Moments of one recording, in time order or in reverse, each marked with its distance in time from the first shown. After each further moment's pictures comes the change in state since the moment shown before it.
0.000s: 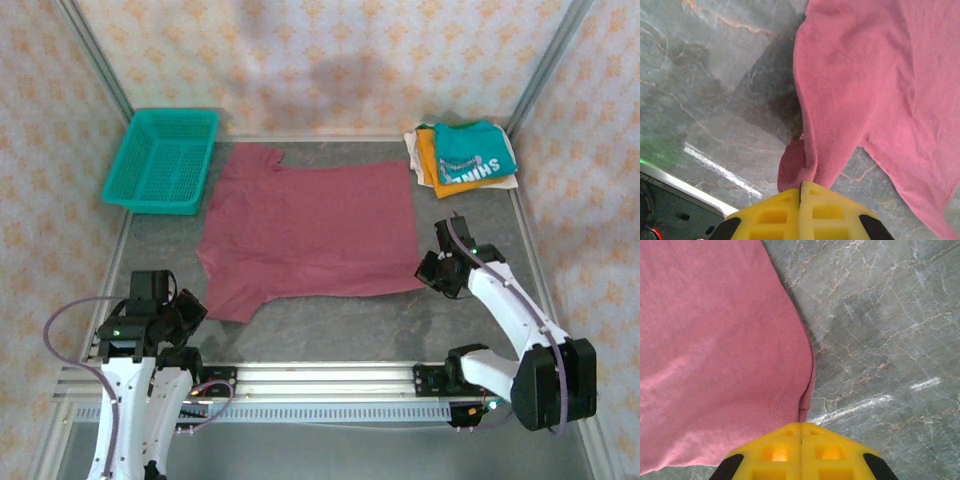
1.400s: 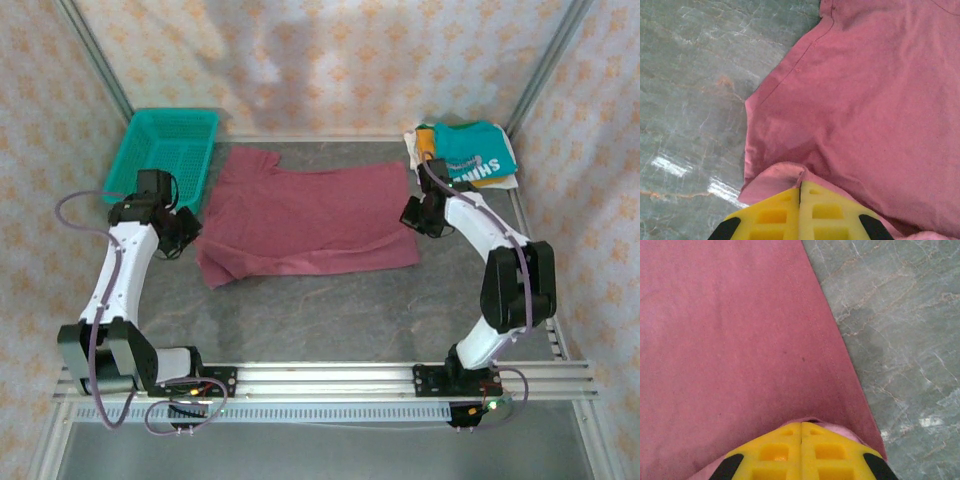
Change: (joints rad) left arm 0.056 0.824 0.460 0.309 -0.144 0.287; right arm -0.009 0.550 0.509 0.082 0.029 -0.105
